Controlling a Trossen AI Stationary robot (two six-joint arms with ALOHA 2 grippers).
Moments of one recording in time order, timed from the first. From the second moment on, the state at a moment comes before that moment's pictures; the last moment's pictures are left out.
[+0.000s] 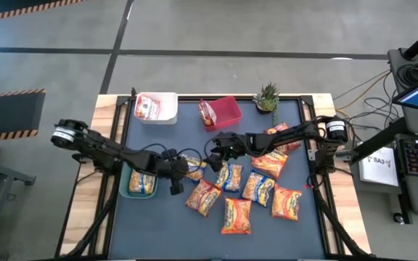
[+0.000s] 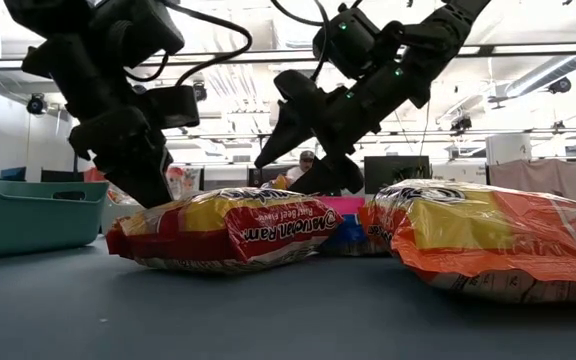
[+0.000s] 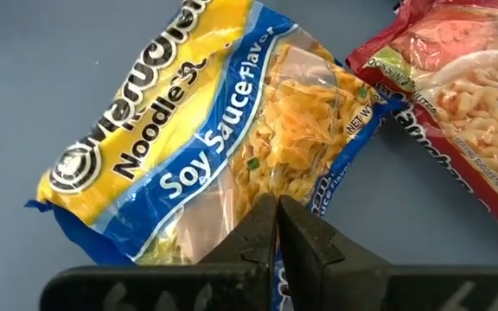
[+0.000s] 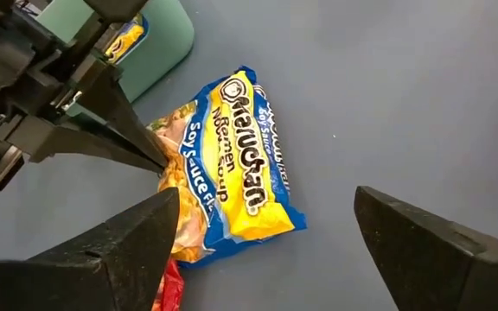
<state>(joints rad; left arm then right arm) -0.22 1.52 0.67 -0.23 -0.22 -0.43 -0.08 1.82 1.01 0.19 -0.03 0.63</state>
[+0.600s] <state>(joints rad) -0.24 1.52 0.61 -0.17 -0.22 -0.46 -0.07 2.00 1.10 0.29 -0.16 0.64</state>
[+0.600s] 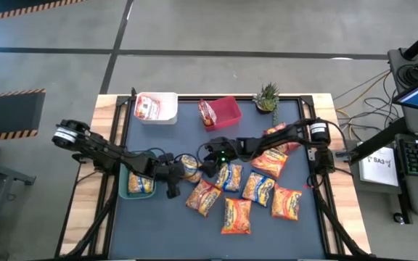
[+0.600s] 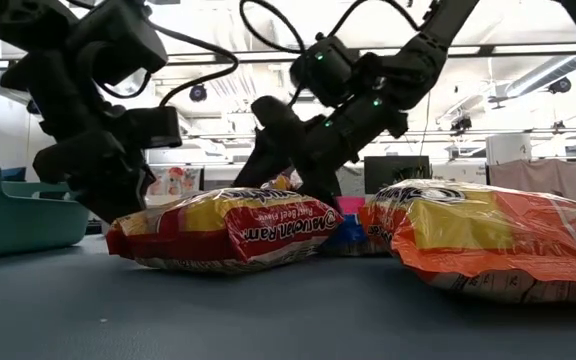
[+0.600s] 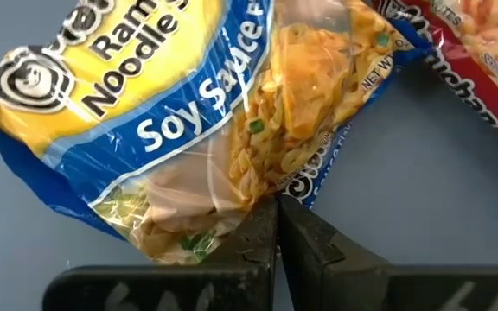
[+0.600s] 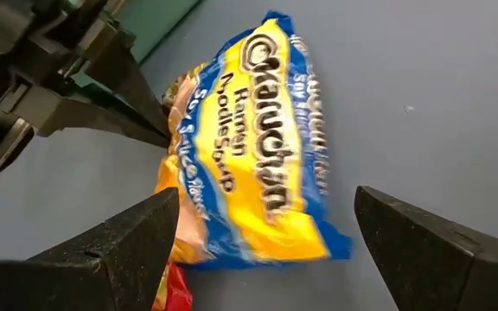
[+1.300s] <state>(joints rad) -0.24 1.52 0.60 -0.14 -0.23 -0.48 -0.08 2.11 1.20 0.29 -0.32 0.63</state>
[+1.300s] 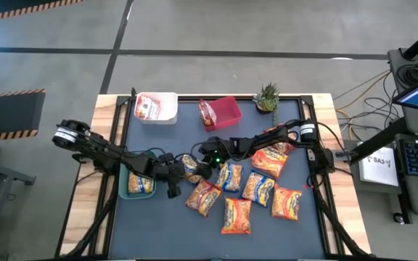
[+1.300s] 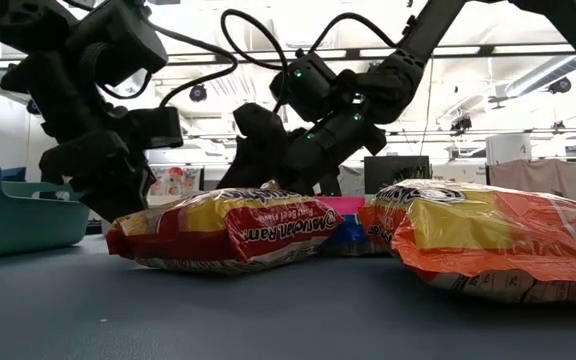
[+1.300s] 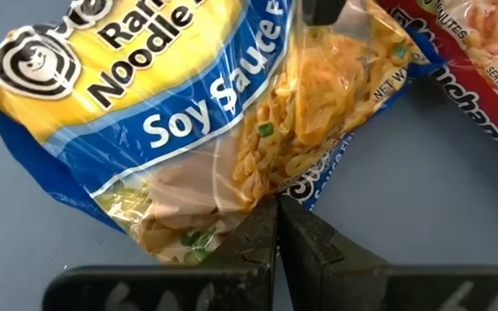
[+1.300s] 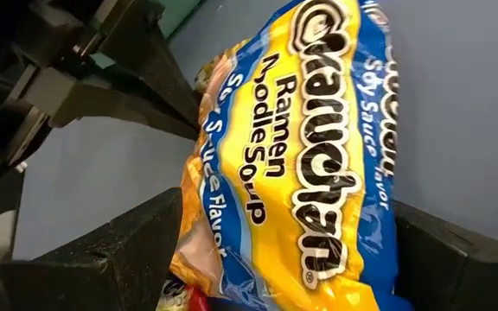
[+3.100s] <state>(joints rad) -0.22 1.14 0.70 0.02 -0.47 -0.12 0.00 1.66 0.75 0.66 0.00 0.00</state>
